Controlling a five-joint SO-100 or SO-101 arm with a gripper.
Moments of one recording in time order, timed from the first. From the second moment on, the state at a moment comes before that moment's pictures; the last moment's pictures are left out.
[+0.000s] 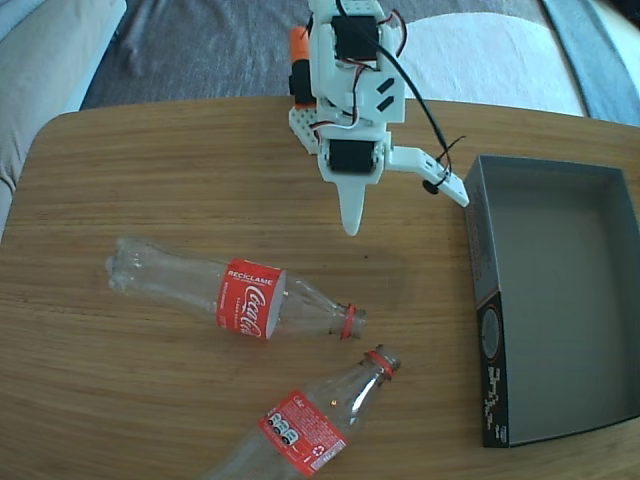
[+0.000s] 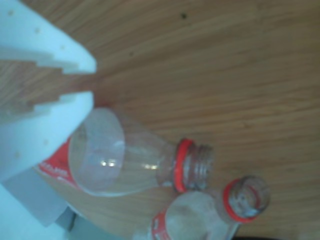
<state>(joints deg) -8.2 171.7 159.3 59.1 10.0</state>
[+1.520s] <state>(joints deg) 4.0 124.3 100.7 81.9 10.0</state>
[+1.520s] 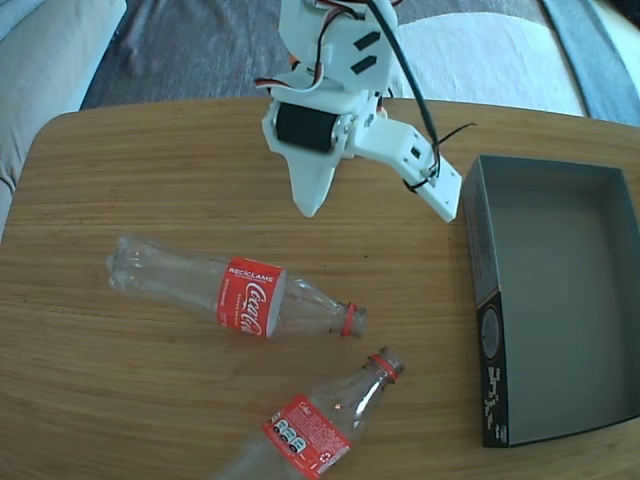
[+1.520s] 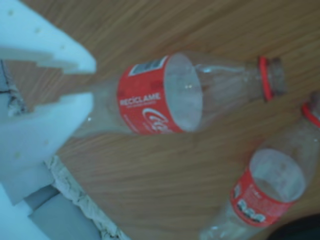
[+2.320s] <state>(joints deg) 6.7 109.5 81.5 94.3 -24.6</state>
